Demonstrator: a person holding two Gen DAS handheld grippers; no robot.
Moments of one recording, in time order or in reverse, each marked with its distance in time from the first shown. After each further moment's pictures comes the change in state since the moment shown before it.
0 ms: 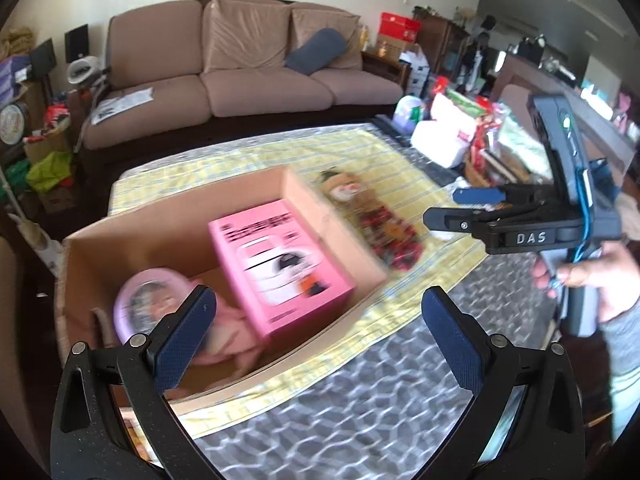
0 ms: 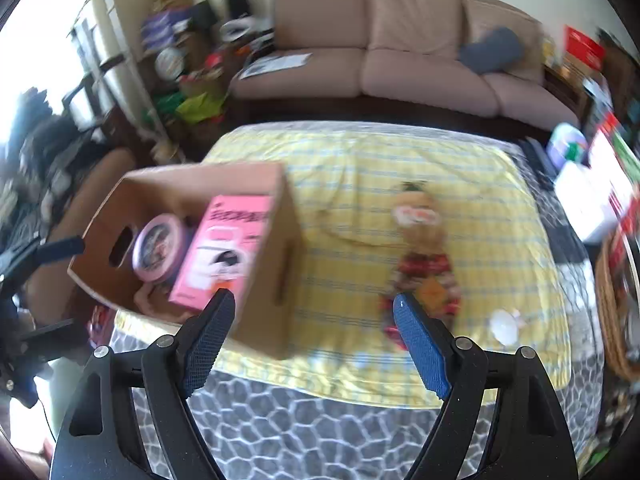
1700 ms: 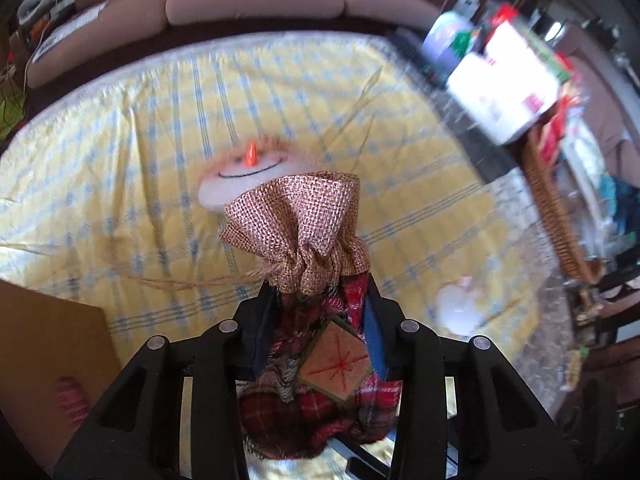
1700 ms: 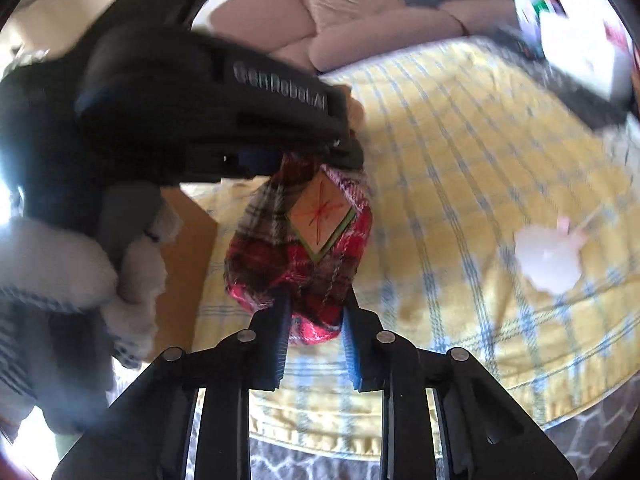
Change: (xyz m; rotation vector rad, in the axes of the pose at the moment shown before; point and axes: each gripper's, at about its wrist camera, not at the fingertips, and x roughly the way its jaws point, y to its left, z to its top) left arm 0.294 -0.100 0.103 -0.150 0.320 0.046; right arm 0.084 -0.107 -0.076 0.209 -0.062 0.165
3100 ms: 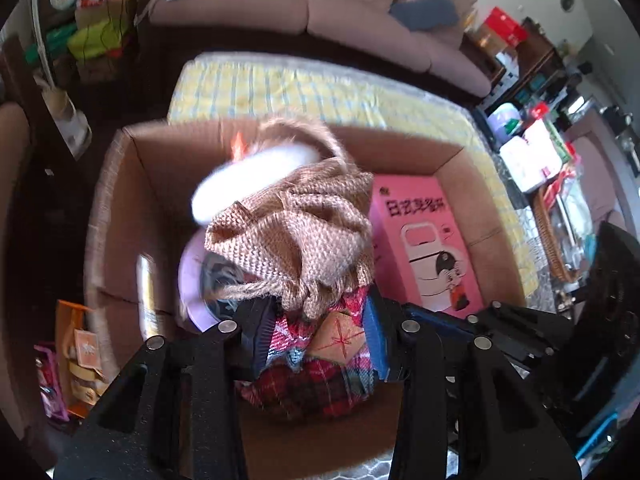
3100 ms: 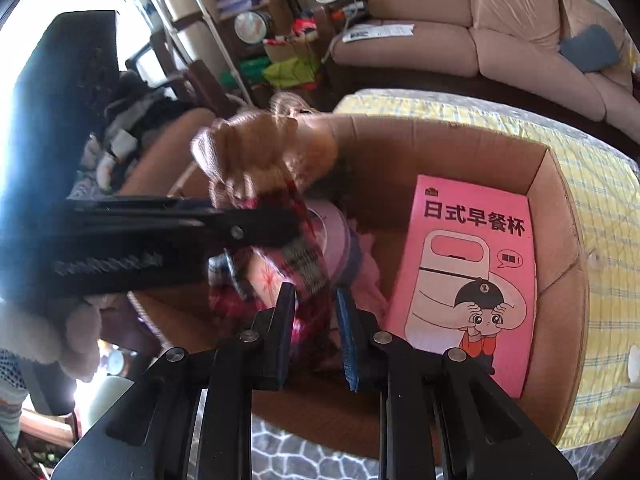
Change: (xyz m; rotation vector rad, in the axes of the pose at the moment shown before) left arm -0.169 0.286 -0.133 -0.240 -0.049 -0.040; right arm 0.074 0.294 0.002 -0.347 0.229 0.078
